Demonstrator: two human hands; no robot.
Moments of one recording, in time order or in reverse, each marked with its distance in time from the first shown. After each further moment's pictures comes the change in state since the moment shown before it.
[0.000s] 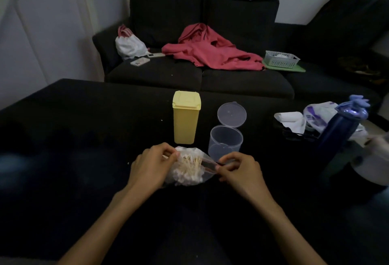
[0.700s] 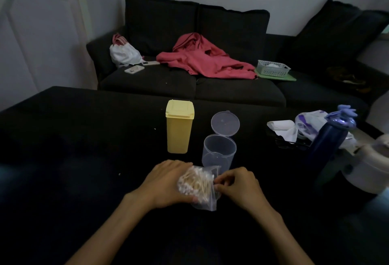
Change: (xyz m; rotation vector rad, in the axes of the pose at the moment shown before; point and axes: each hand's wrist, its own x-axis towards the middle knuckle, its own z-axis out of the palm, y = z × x) left_hand 0.017 0.002 0.028 0.354 -0.388 0.337; right_hand 0.012 0.015 -0.009 -0.340 -0.124 -0.062
